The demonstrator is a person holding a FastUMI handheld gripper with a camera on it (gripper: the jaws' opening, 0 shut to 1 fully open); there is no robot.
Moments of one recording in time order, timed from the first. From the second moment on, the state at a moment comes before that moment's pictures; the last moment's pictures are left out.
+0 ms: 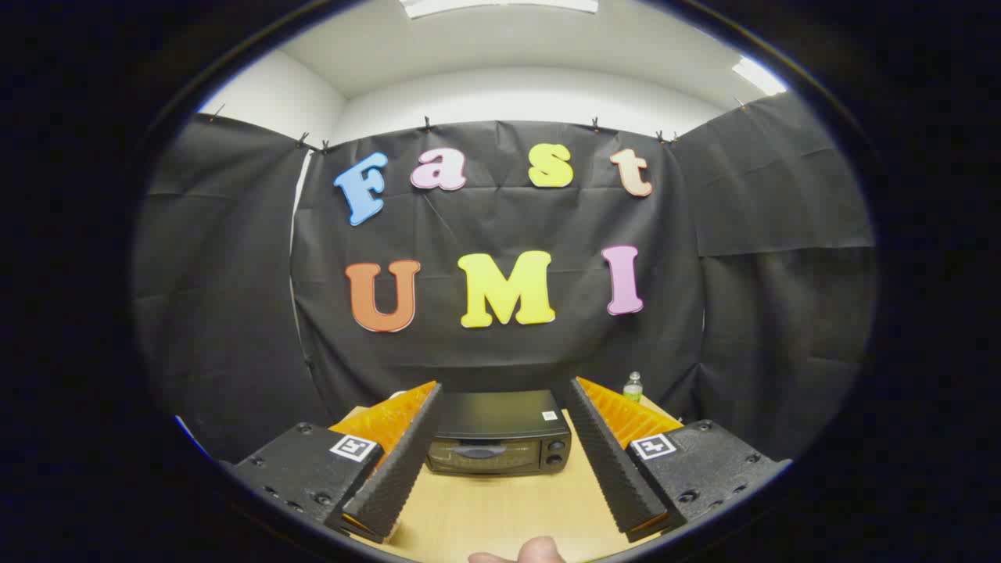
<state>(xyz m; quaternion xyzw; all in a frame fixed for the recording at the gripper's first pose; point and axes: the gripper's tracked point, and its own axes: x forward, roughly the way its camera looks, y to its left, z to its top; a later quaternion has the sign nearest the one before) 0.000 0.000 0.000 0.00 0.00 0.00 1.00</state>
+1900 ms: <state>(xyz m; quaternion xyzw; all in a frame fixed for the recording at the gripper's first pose) 0.069 -0.010 -0.059 0.03 0.07 0.01 1.00</state>
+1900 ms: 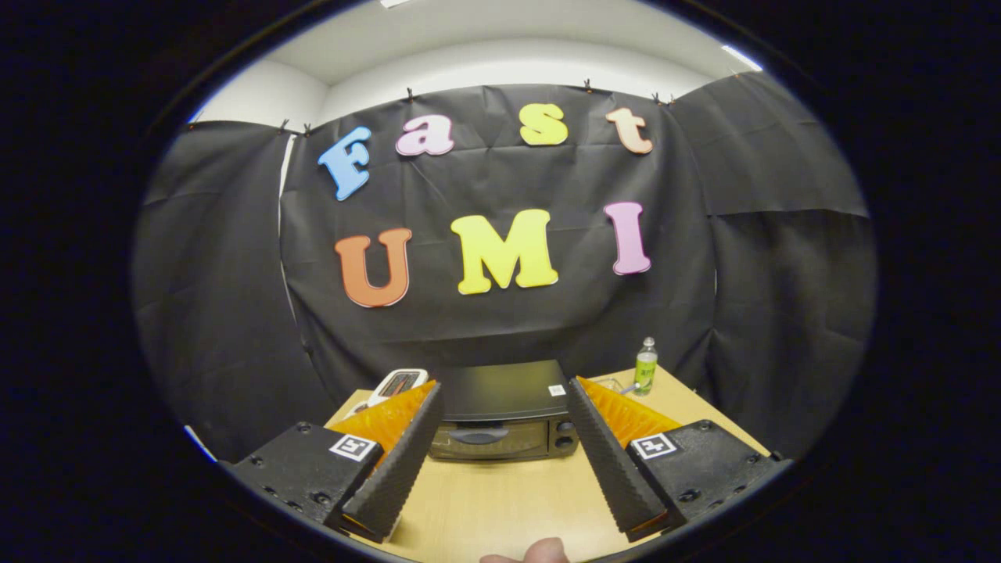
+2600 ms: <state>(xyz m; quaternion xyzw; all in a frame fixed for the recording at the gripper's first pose) 0.247 0.026 -0.224 0.02 0.16 0.03 0.99</state>
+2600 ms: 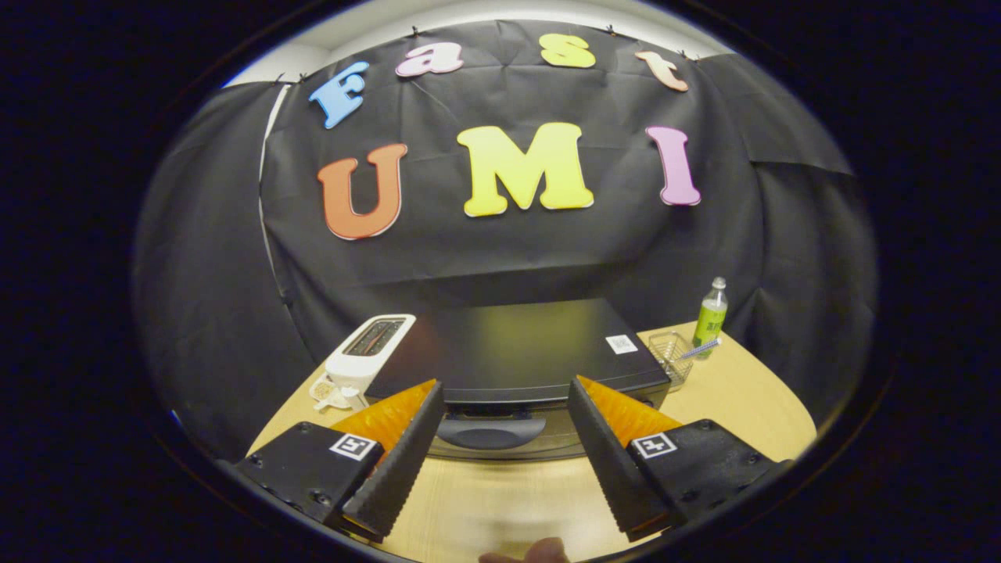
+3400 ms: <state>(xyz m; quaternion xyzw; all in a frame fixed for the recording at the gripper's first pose) 0.274 0.042 -0.279 -0.03 0.20 0.02 0.98</state>
